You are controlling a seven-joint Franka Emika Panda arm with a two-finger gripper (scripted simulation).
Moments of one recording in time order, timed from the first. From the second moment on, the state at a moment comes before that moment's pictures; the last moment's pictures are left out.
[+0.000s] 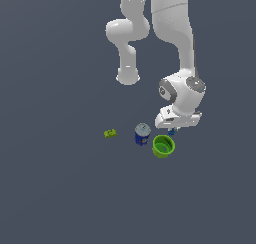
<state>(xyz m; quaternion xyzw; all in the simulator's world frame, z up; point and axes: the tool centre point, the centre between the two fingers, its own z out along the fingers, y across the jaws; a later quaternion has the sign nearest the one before) -0.061 0.232 0.042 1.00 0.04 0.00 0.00</state>
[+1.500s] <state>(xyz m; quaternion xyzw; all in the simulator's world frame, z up) -0.073 0.167 0.224 1.00 0.04 0.00 0.00</state>
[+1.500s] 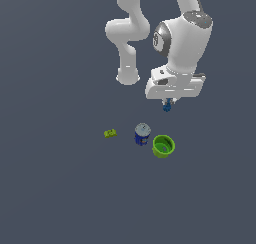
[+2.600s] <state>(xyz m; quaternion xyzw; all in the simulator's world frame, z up) -0.080 0.102 0.409 1.00 0.04 0.00 0.00</state>
